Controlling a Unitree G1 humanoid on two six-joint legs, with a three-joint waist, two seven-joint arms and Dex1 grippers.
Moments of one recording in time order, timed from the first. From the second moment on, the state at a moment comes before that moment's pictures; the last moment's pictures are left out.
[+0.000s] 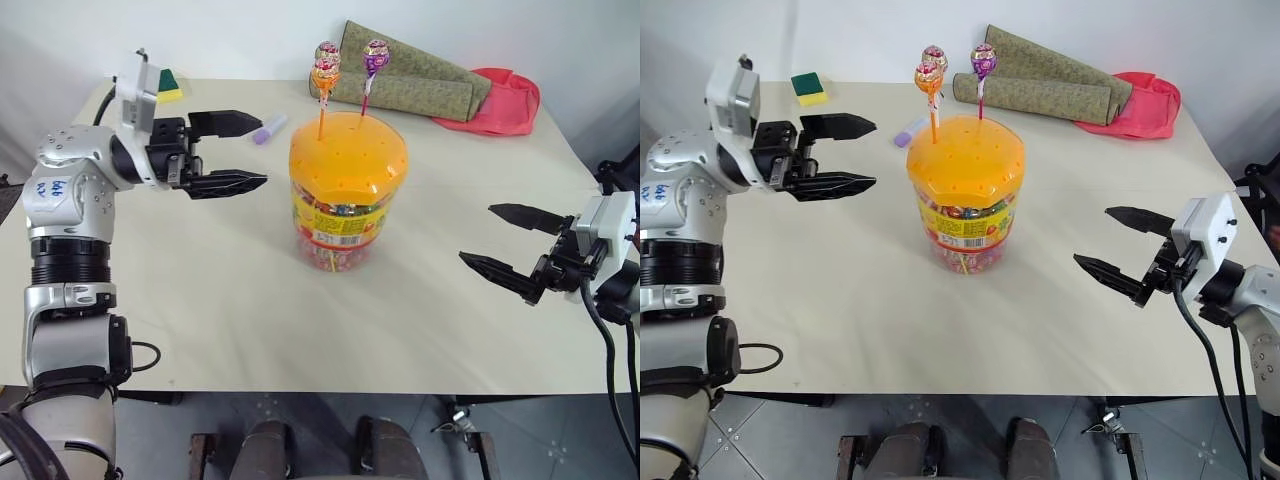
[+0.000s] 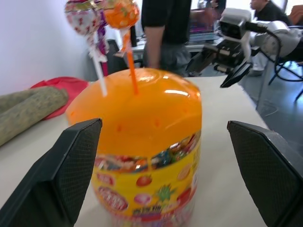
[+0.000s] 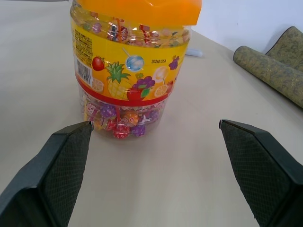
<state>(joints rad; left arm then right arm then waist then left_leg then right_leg) -1.06 0.66 0.09 0.45 -0.48 0.35 -1.42 -0.15 -0.85 -0.41 -0.31 0.65 0.37 0.97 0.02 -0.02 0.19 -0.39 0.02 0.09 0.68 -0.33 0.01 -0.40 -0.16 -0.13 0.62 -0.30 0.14</state>
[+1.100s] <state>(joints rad) -1.30 0.44 0.03 0.66 -0.42 0.35 -1.29 -0.11 -0.82 -0.44 -0.38 0.68 0.37 0.92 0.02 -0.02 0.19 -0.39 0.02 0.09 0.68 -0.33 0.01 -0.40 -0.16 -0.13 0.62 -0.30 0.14</state>
